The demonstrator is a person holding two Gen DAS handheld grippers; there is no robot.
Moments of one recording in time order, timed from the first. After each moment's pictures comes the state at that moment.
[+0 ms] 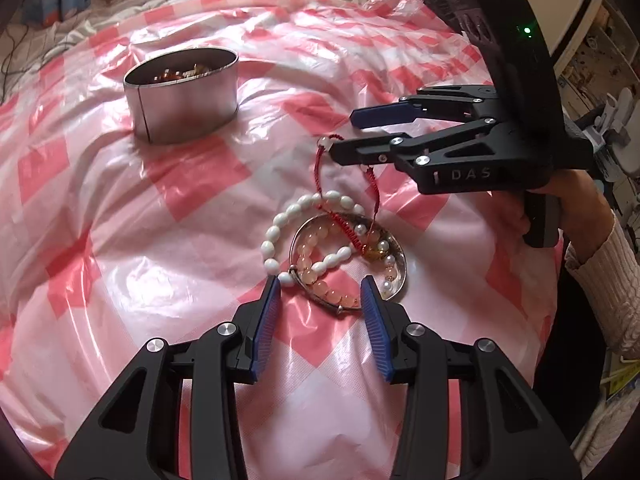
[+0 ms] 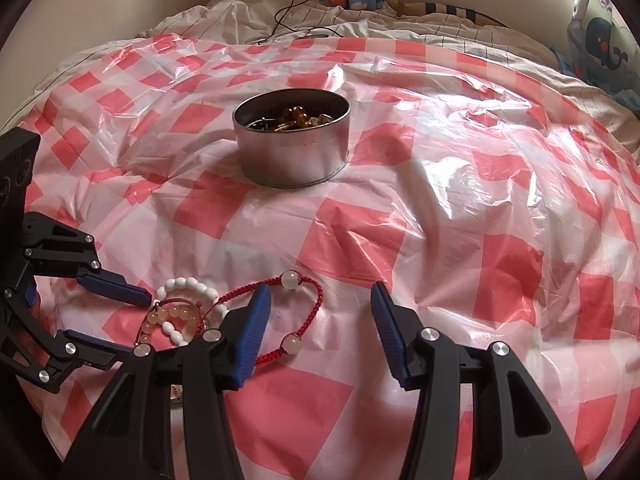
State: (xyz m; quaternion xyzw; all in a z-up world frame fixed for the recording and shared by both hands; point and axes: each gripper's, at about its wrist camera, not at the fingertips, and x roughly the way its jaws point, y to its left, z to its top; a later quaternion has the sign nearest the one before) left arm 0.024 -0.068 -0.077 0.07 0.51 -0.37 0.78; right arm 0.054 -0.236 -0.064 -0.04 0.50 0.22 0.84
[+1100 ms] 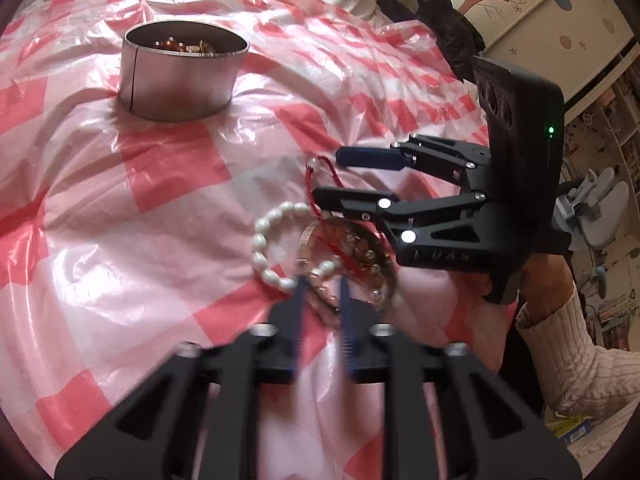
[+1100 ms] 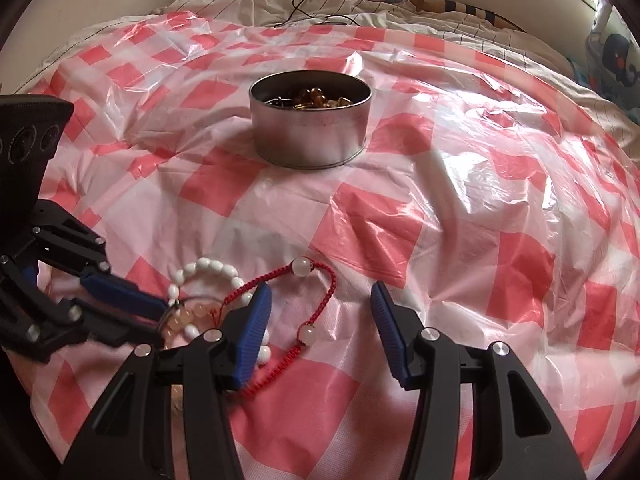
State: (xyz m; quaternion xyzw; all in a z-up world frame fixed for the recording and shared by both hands) left arm 0.040 -0.070 -0.085 -0.06 0.52 -0.39 0.76; right arm 0.049 -0.226 -0.071 -0.07 0.51 0.23 0.83
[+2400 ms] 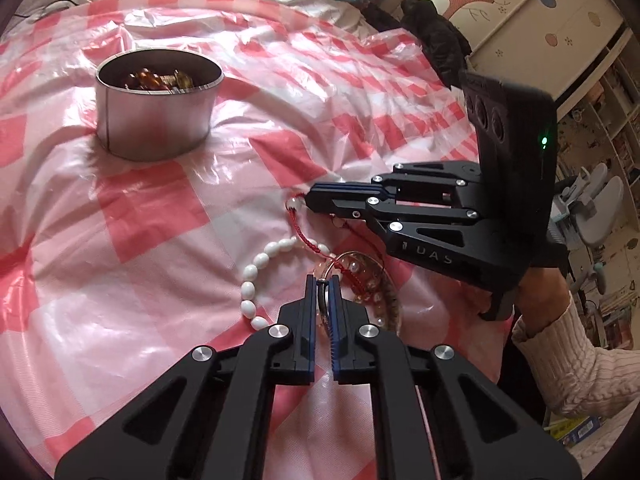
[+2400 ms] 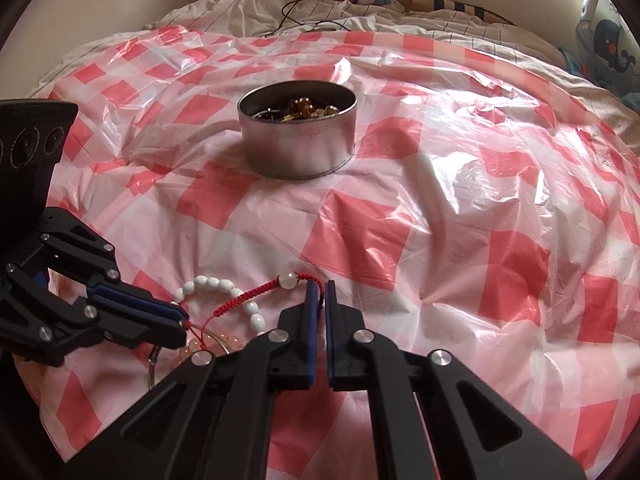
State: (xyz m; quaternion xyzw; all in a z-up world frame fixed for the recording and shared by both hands) left arm 0.051 -0.078 -0.075 -0.07 0.50 -0.40 0.77; right arm 0.054 -0.237 -0.065 -0.04 0.50 0.23 0.83
